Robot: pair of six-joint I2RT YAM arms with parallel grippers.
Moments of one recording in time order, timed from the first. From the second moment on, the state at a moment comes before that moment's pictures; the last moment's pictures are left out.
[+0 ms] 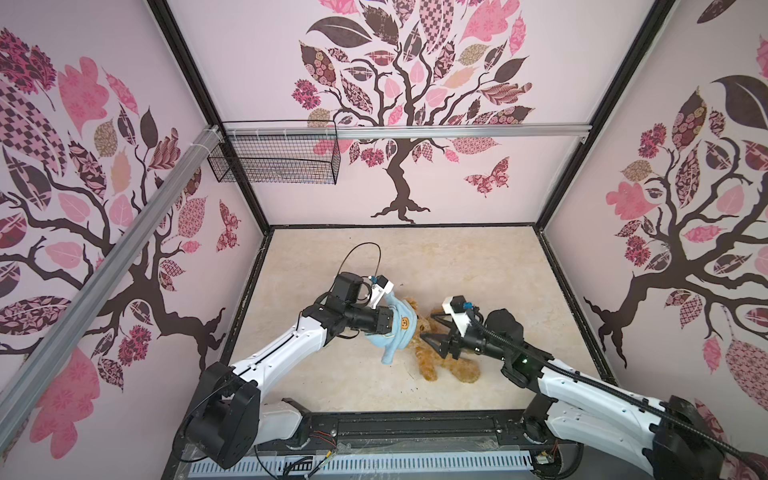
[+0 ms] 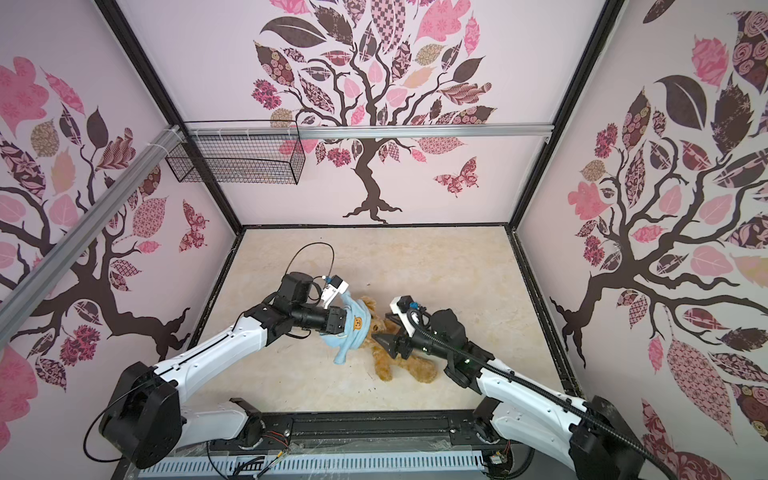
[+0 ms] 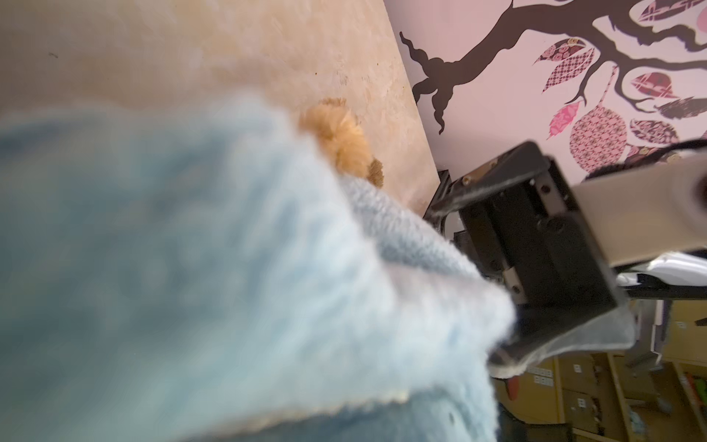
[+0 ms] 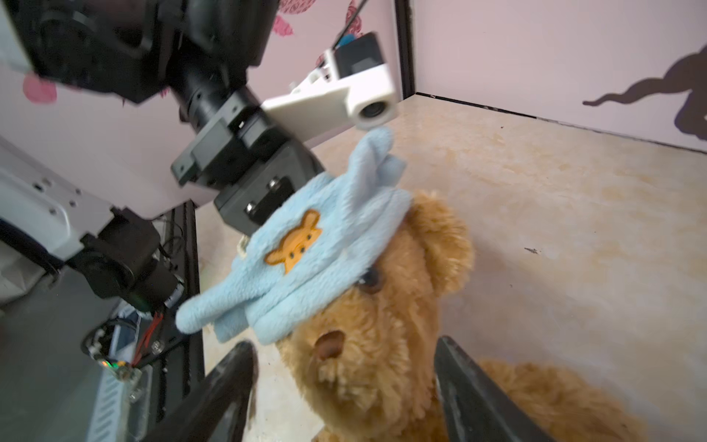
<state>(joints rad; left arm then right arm) -0.53 1.27 0.81 -0.29 0.78 -0.40 0.66 0.93 0.44 0.30 -0.43 0.27</state>
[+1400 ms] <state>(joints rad) -0.64 1.04 0.73 -0.32 0.49 0.04 0.59 1.25 0.62 0.43 -0.71 0.91</state>
